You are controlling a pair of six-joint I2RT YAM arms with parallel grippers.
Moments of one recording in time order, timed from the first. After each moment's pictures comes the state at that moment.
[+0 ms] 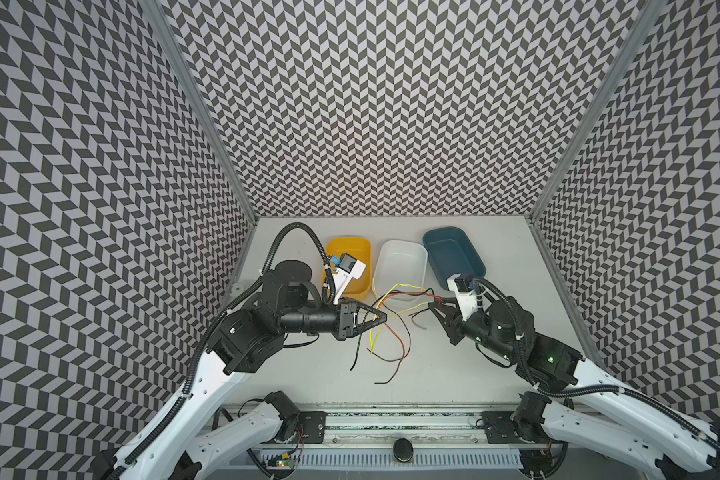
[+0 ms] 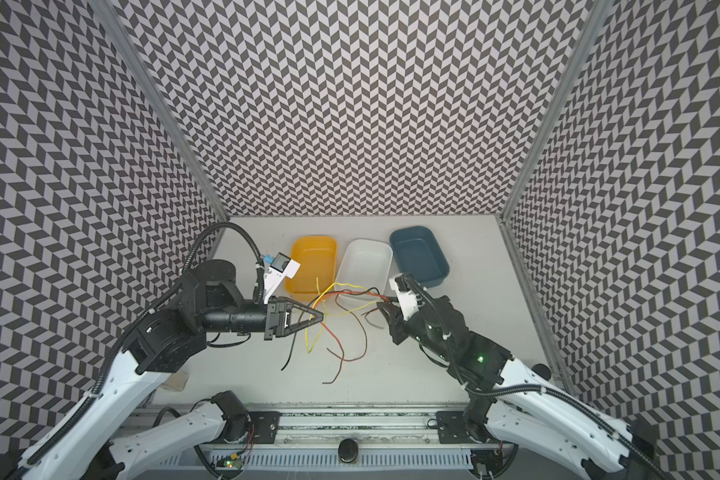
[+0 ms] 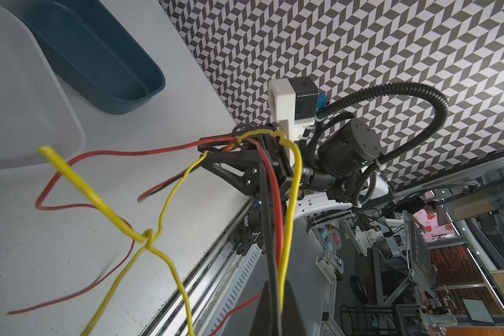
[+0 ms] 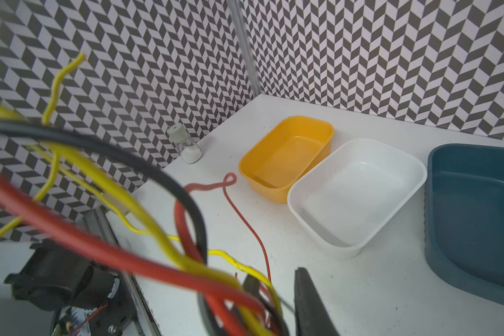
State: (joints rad) left arm -0.66 0.87 1.20 -0.66 0.80 -0.61; right arm 0.85 0.81 0.72 -0.12 0.14 0.29
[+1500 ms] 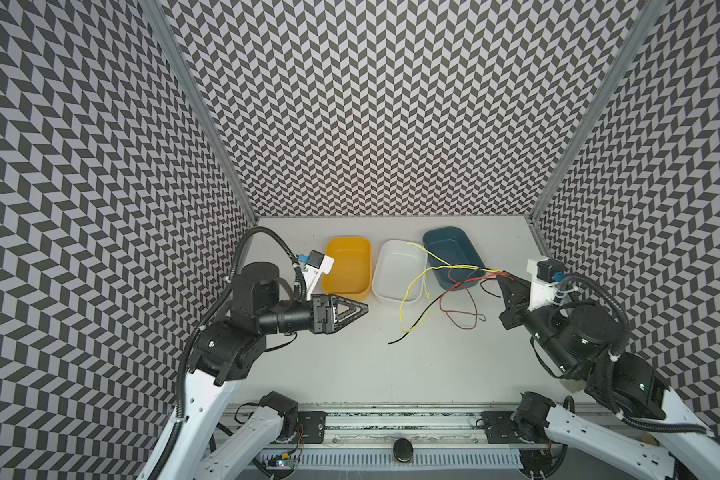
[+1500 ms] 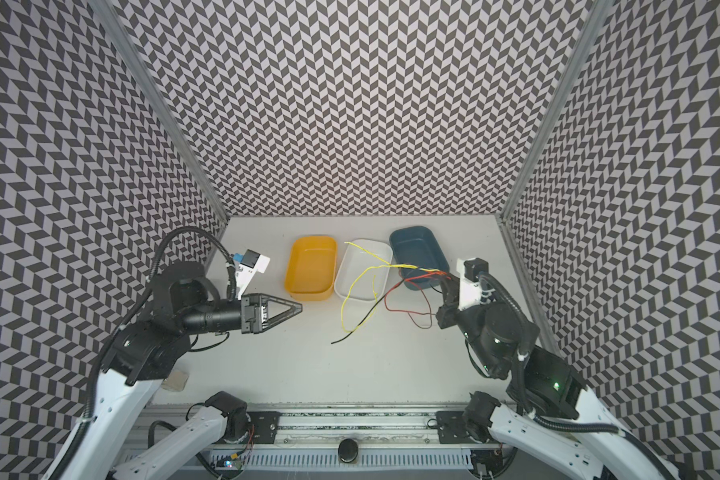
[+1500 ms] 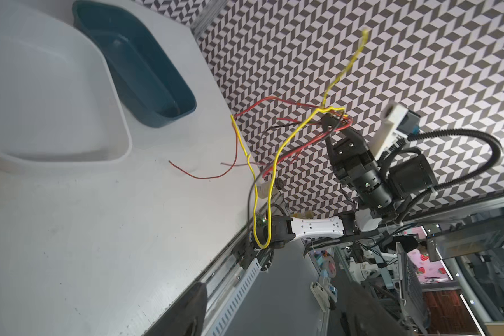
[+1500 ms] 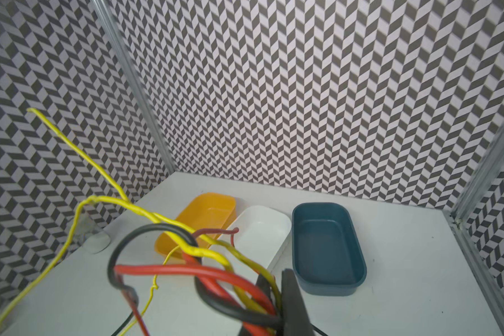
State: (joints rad) left arm -0.35 0.76 1.14 -0.70 0.97 -0.60; right arm 0.85 0.63 1.03 -0.46 0.51 0.22
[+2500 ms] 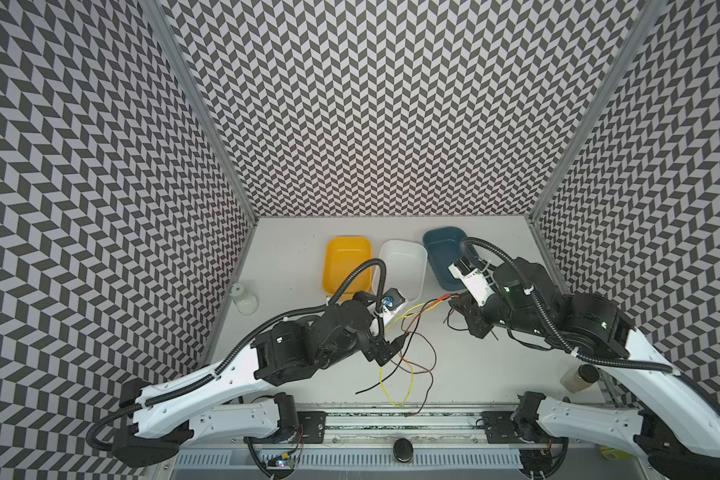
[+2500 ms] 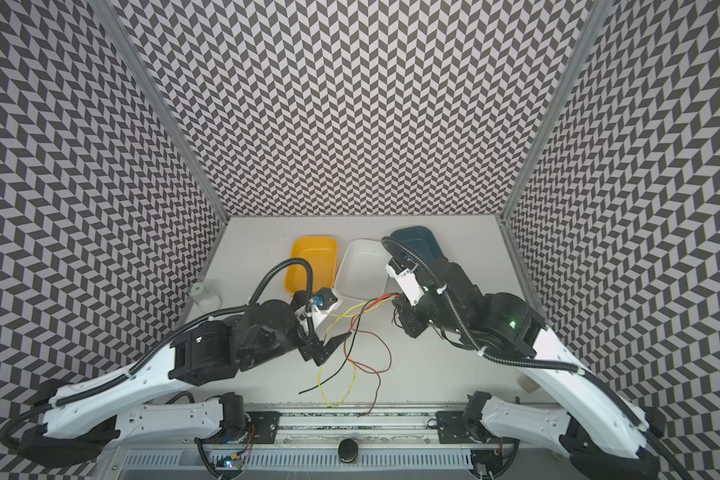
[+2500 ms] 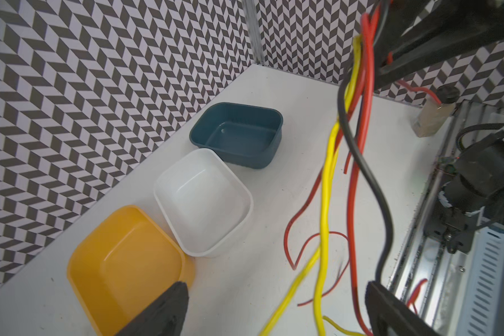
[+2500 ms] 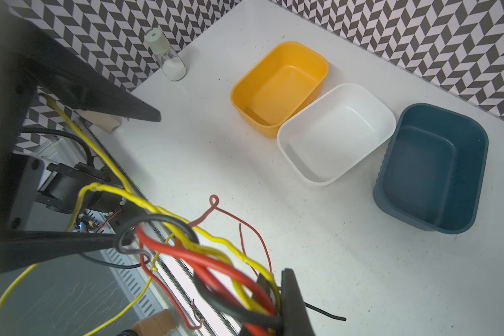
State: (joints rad) left arm -1.17 0.99 1.12 -0.61 -0.24 0.07; right arm 0.85 1.05 1.43 -1.00 0.09 0.23
